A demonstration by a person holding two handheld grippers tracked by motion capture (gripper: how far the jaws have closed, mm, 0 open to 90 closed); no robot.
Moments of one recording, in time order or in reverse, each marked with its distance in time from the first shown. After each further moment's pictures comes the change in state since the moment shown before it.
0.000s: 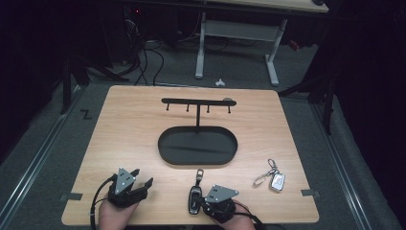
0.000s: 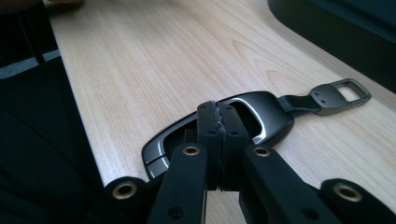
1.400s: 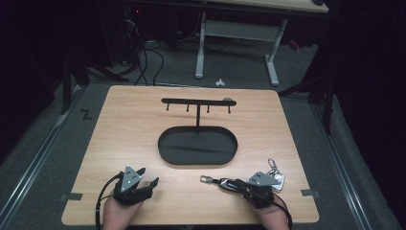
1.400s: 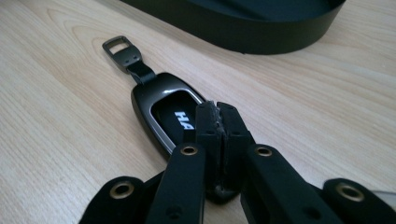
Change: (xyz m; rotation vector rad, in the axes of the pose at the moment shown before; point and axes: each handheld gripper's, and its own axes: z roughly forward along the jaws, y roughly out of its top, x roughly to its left) left arm -0.008 0.007 0.010 -0.003 -0.054 0.032; right arm -0.081 -0.043 -0.066 0.032 -0.305 0.193
